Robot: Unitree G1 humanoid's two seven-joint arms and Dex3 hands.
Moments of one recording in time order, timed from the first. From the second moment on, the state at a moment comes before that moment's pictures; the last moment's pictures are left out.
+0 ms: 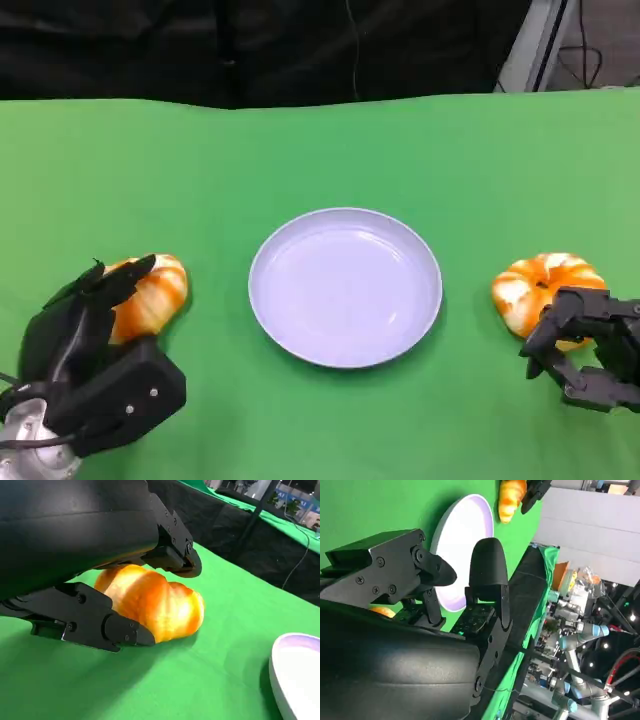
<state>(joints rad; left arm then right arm) -0.45 0.31 -0.26 1.14 0.50 -0.57 0.52 -0.31 -0.14 -0.16 1.00 0.23 -1.04 0.70</state>
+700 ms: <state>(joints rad) -0.46 0.31 -0.24 1.12 0.48 -0.53 0.50 -0.31 -0.14 -0.16 0.99 0.23 -1.04 0.70</state>
